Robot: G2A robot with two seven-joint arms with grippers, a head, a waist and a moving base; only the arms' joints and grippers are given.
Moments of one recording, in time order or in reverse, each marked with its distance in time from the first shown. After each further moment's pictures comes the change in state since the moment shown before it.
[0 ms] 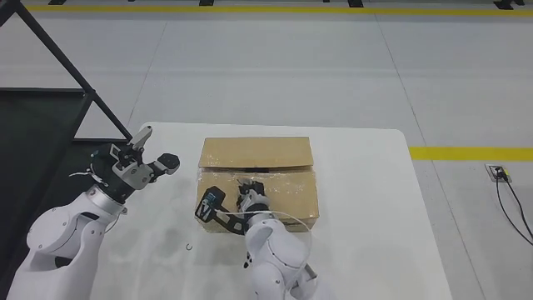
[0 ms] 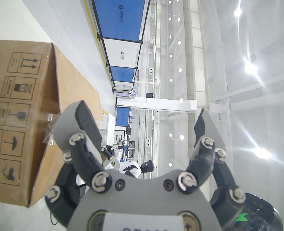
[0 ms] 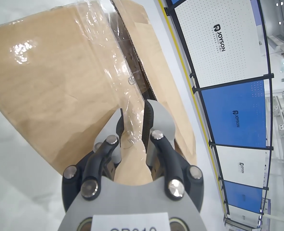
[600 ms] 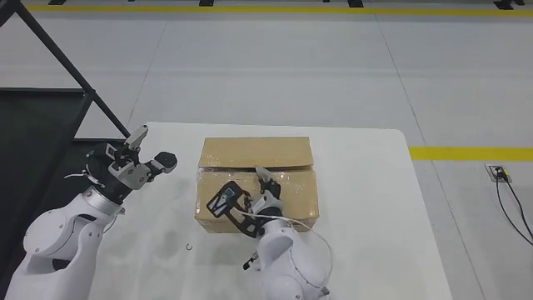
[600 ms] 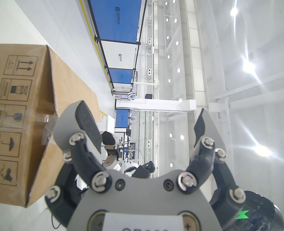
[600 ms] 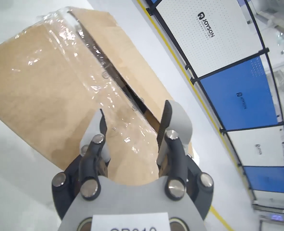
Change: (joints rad) left arm 0.014 0.002 -0.015 -0.030 -0.001 -0.021 0.024; right arm -0.155 0.013 0.068 -0.207 0.111 0.132 -0.089
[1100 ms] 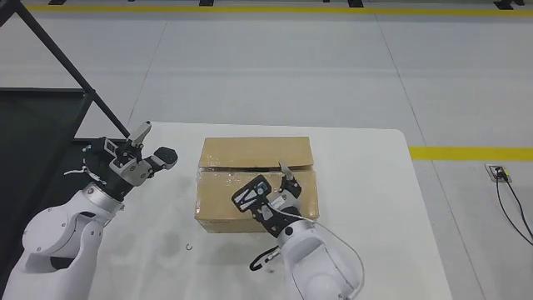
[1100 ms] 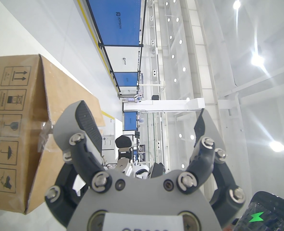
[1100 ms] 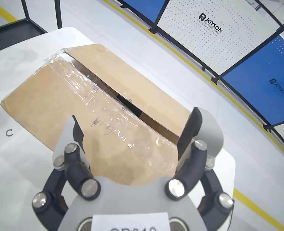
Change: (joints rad) left arm -0.006 0.002 0.013 -0.046 0.063 -0.009 0.026; right arm -0.042 0.014 0.105 -0.089 0.268 -0.032 -0.074
